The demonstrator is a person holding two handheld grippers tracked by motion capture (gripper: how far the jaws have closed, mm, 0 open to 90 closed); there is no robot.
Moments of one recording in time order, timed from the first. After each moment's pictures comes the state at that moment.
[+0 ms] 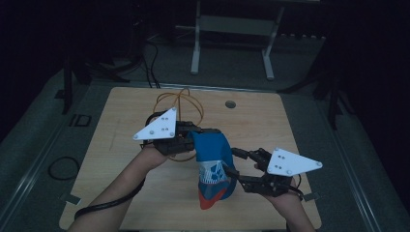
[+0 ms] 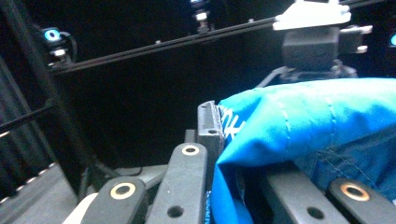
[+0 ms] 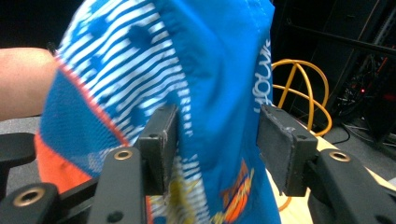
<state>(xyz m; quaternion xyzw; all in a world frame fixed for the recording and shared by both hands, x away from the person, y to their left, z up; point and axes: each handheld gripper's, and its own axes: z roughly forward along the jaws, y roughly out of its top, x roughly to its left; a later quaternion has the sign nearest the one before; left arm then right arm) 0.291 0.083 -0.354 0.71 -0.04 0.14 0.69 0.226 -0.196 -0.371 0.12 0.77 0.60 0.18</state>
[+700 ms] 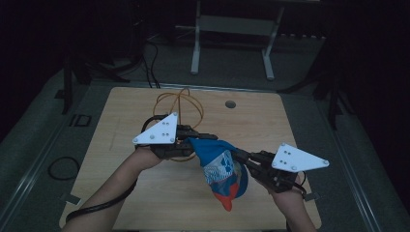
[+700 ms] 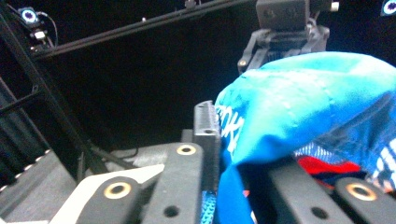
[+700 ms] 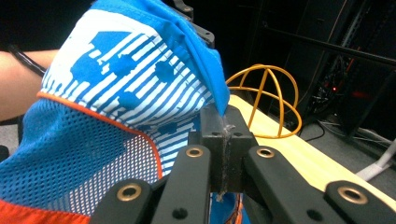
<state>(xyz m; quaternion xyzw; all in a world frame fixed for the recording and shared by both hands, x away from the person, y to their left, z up) 0.284 0.092 -0.353 0.75 -0.06 0.16 0.64 0.227 -0.202 -0.361 0.15 0.76 0.59 0.21</state>
